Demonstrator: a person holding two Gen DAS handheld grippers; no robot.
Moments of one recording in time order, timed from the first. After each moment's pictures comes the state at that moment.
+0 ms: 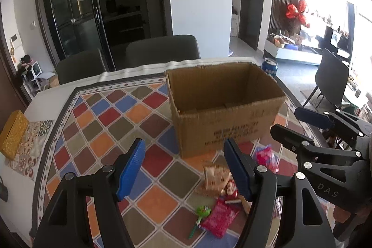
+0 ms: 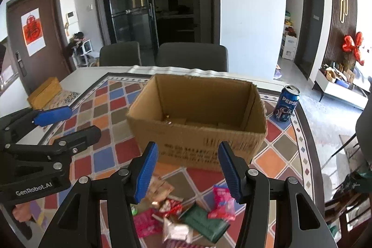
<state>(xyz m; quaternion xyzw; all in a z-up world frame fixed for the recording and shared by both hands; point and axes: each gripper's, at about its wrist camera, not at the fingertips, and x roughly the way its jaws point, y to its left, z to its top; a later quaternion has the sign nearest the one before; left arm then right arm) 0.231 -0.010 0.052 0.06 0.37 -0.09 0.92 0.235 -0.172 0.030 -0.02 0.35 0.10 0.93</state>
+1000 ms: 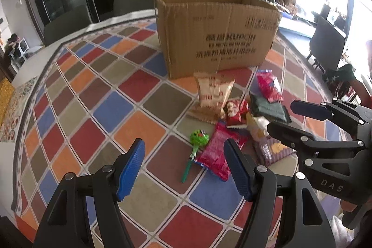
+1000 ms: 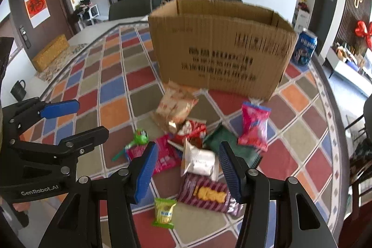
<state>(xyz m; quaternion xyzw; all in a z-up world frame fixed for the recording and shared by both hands) 0.177 -0.001 -0.054 0.06 0.47 -0.12 0.87 0.177 -0.153 -0.063 -0.03 0.45 0.12 0.88</state>
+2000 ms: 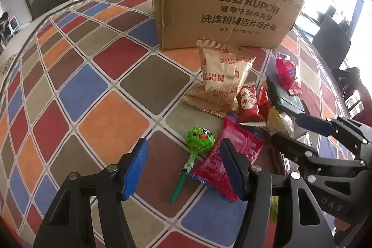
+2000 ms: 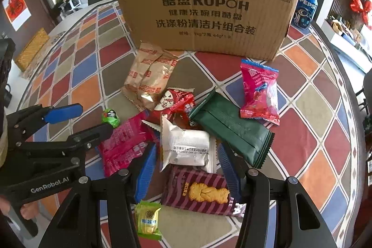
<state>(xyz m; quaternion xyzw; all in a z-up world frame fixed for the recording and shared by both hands) 0.220 -0.006 -0.120 0.02 0.53 -0.13 0.84 0.203 -0.162 -0.123 0.00 0.52 0.09 0.85</state>
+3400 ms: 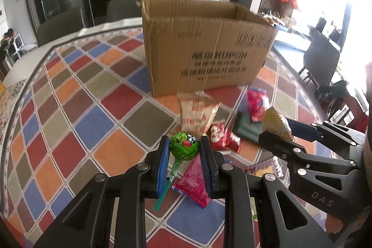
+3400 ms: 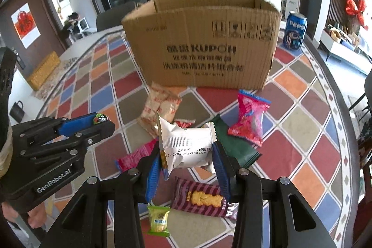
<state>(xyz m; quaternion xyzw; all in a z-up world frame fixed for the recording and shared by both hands) 0.197 -0.022 -0.044 0.02 0.44 -0.14 0.89 0.188 -0.174 -0.072 0.03 0.45 0.10 0.89</state>
